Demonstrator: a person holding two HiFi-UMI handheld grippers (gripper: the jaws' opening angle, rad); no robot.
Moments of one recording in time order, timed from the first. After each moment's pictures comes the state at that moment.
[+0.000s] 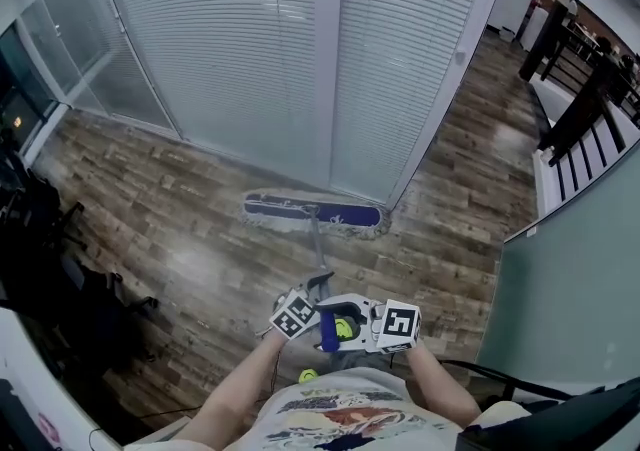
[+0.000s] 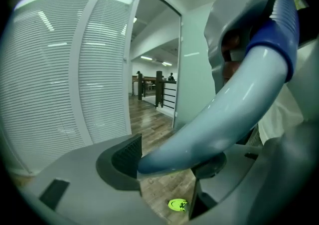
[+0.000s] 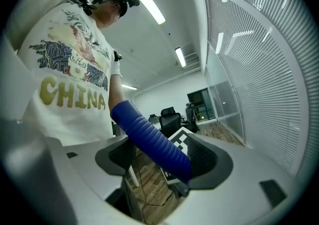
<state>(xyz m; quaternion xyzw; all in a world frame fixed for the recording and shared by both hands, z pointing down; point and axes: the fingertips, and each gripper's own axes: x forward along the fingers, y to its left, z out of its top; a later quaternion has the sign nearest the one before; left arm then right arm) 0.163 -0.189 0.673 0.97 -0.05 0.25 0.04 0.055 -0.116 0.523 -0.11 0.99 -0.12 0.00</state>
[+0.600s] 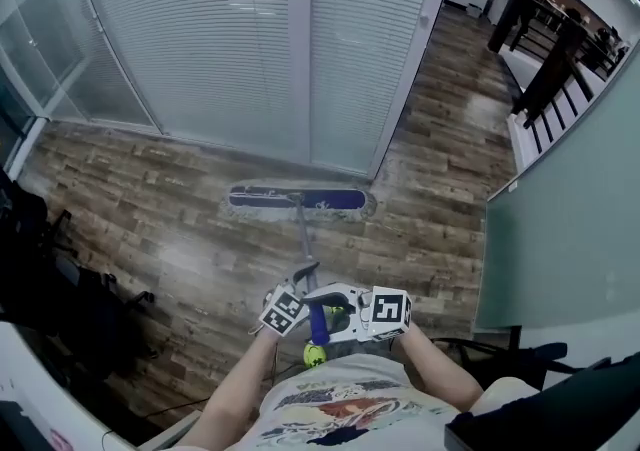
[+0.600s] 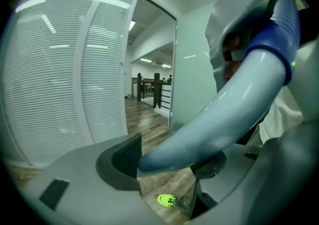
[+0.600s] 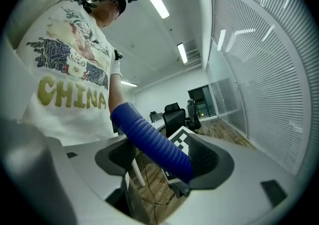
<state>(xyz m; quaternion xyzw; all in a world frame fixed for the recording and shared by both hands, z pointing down) 0.082 -0.086 0.678 0.97 -0.05 0.24 0.04 -0.028 -0.011 0.531 -0.12 0.99 -0.12 -0.01</state>
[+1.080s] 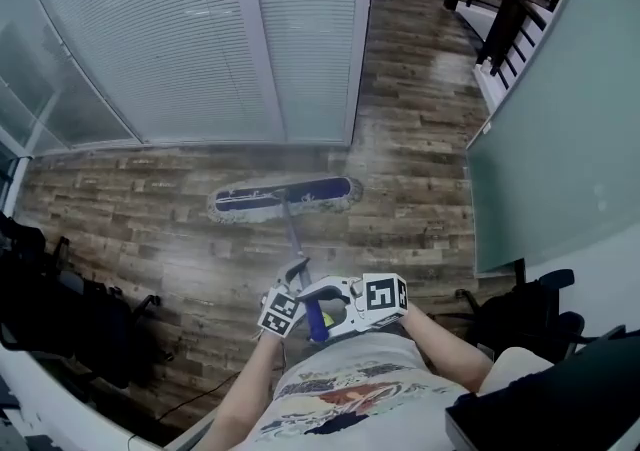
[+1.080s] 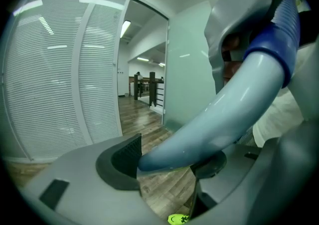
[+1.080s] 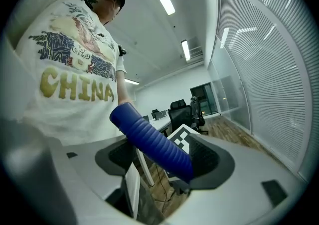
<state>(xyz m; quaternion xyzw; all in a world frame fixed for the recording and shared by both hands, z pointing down) 0.021 0.073 0.693 0.97 -0.04 0.25 0.03 -0.089 0.146 0.544 -0.12 0.98 -0.13 -0.02</state>
